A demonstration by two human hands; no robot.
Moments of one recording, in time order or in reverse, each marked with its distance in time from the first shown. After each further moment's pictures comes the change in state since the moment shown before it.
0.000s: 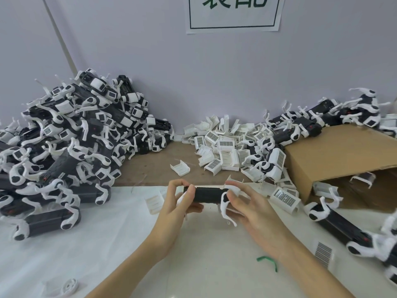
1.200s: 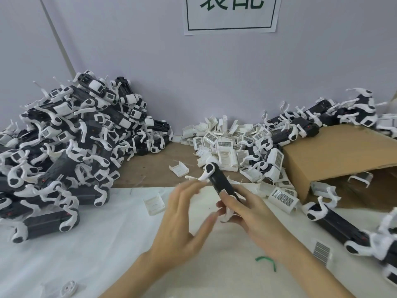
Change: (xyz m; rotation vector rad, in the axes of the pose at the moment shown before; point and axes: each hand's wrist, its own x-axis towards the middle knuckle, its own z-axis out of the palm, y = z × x) left_hand -0.015 -0.001 0.012 0.670 0.069 0.852; right_hand -0.010 -0.016 0.012 -0.141 -0.017 0.013
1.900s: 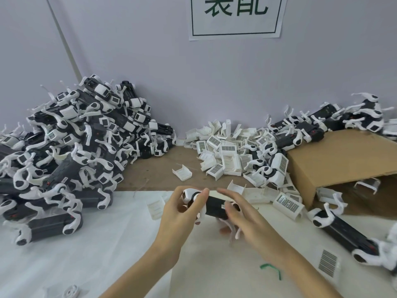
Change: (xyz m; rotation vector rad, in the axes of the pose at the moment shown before) left_hand 0.024 0.013 -0.003 -0.635 0.086 -0.924; right_hand -0.006 0.006 0.002 -0.321 -0.113 -0.052
